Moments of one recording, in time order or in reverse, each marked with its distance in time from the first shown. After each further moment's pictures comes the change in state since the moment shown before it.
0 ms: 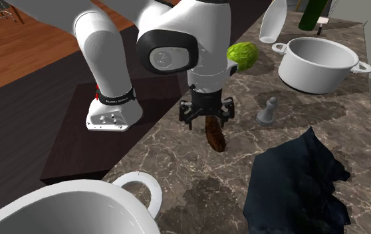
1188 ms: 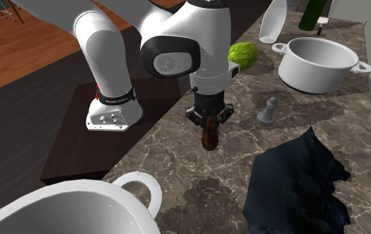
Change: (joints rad) arm 0.040 0.048 -0.041 -0.002 -0.027 0.087 0.029
